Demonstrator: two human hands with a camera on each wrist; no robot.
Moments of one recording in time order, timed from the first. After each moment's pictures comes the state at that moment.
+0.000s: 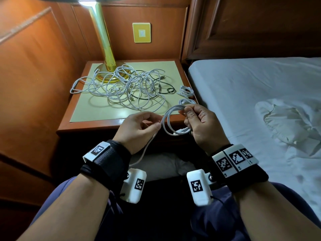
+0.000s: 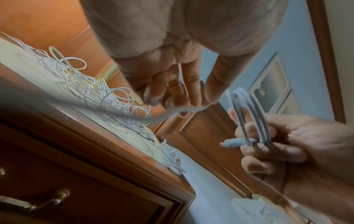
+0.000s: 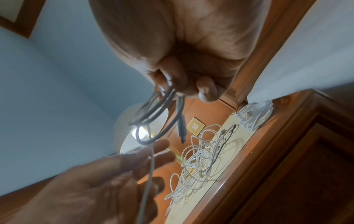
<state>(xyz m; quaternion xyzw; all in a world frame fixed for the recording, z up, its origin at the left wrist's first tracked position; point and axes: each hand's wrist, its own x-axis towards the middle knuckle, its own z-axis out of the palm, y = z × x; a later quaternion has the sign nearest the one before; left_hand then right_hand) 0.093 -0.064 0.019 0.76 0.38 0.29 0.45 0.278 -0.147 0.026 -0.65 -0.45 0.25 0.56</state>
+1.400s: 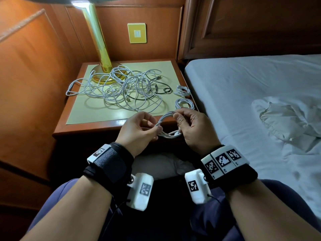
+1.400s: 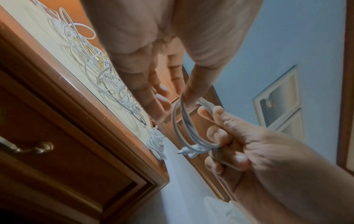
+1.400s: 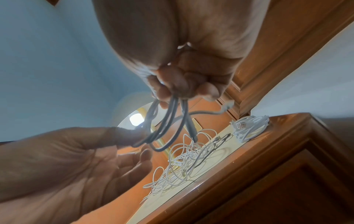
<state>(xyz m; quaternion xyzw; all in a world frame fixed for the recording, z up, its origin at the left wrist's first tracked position) 0.111 -0.075 0.012 0.62 0.43 0.33 0.57 0.277 -0.147 0.012 -0.67 -0.52 0.17 0.50</state>
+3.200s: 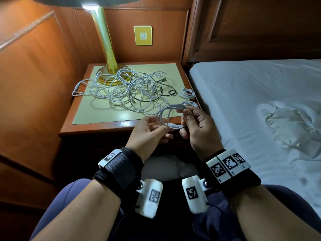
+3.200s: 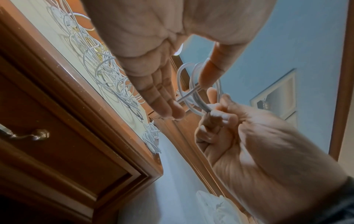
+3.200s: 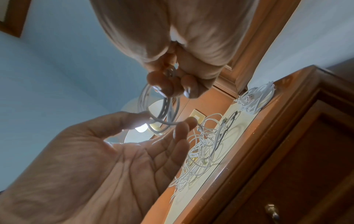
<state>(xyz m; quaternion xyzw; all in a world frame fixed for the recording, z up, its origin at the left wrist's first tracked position) 0.120 -0.088 0.021 0.52 0.41 0.35 0.67 0.258 -0.139 0.017 -0.55 -0.40 0.34 0.65</state>
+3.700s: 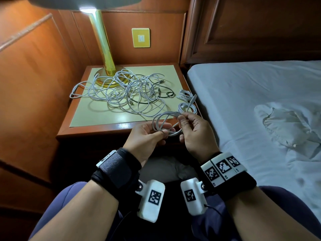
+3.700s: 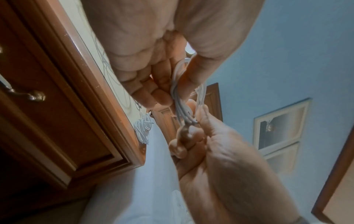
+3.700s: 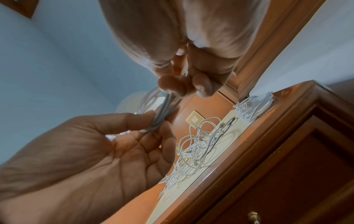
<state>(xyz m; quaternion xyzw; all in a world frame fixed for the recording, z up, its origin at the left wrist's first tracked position) 0.122 -0.084 0.011 0.53 0.37 0.34 0.68 0.263 -0.141 0.011 -0.67 -0.43 0.23 0.56</state>
